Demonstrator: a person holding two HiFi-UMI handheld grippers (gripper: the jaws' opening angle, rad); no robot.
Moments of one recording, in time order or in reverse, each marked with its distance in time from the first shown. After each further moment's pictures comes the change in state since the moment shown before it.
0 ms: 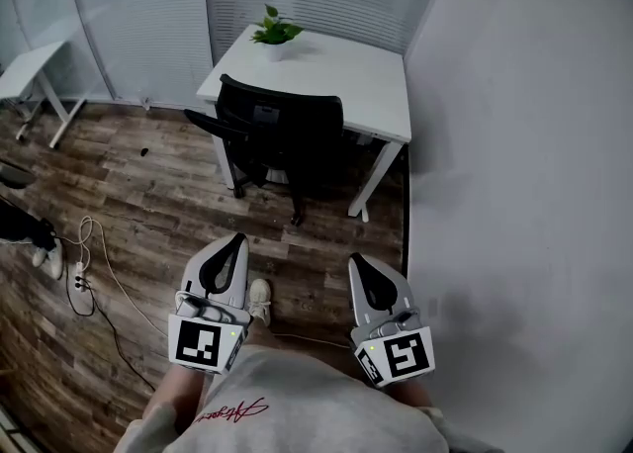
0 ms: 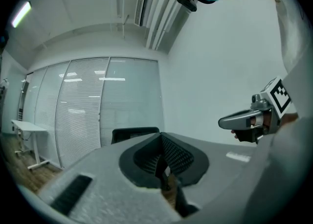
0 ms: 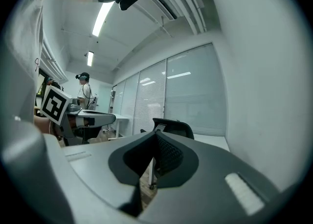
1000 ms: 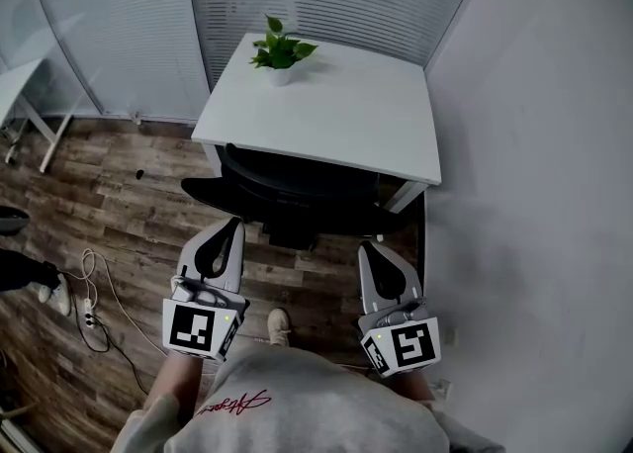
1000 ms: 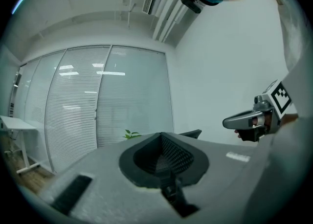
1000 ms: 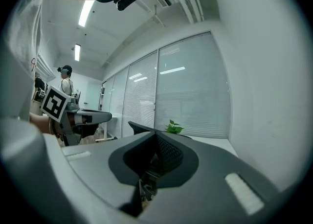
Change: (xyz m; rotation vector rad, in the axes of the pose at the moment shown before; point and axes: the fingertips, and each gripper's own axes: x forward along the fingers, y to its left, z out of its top) left arm 0.200 0.189 0.007 -0.033 0.008 -0.041; right arm 0.242 -0.084 0.029 0.041 0.025 -0.094
